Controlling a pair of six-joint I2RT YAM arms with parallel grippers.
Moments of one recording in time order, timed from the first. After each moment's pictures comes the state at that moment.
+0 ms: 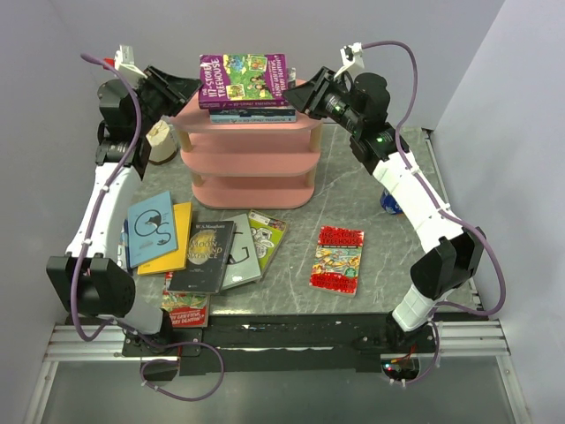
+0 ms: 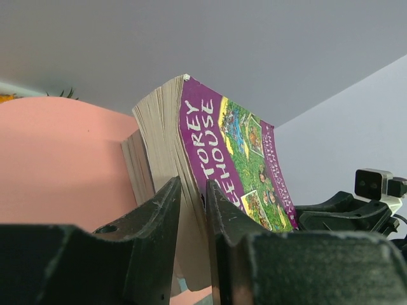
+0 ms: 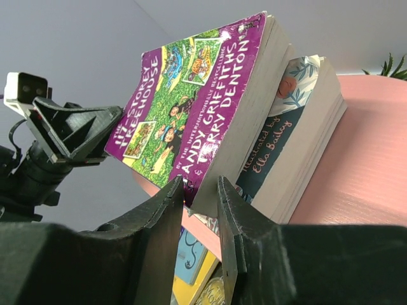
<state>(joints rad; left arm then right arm) -0.04 1.50 1.56 0.05 0.41 -0.91 0.43 1.66 1.77 -0.05 -0.31 0.70</state>
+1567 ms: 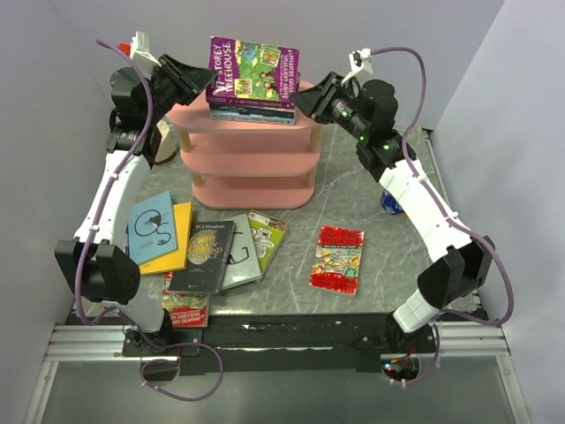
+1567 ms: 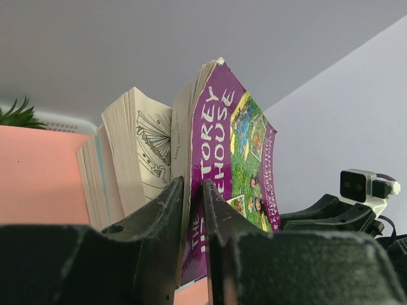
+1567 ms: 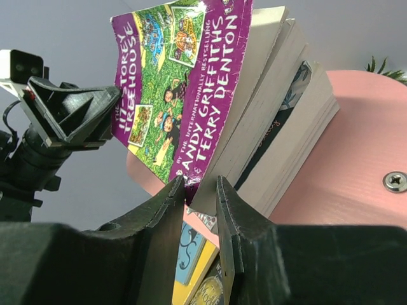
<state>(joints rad) -0.10 1.60 1.69 0.08 0.45 -0.91 0.42 1.59 1.68 -0.02 -0.29 0.69</state>
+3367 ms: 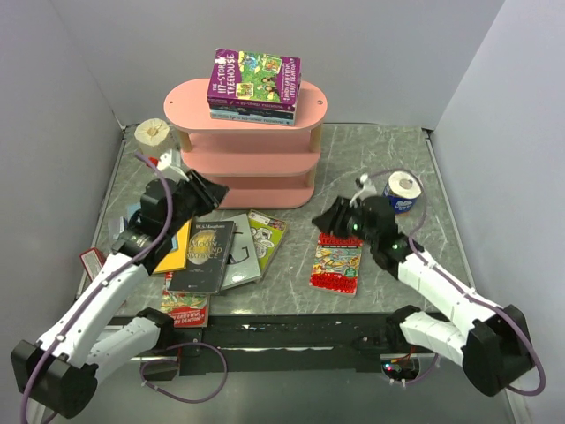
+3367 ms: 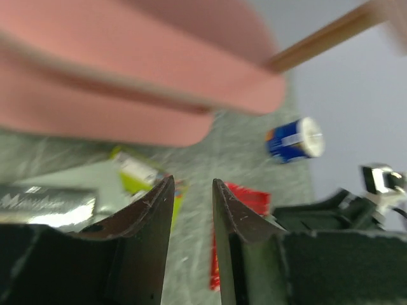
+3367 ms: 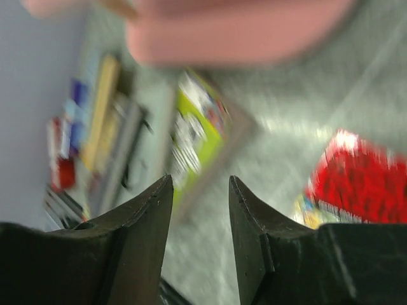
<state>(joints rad) -0.41 0.91 0.86 -0.15 0.00 -0.77 0.45 1.03 0.63 0.02 -0.20 0.69</state>
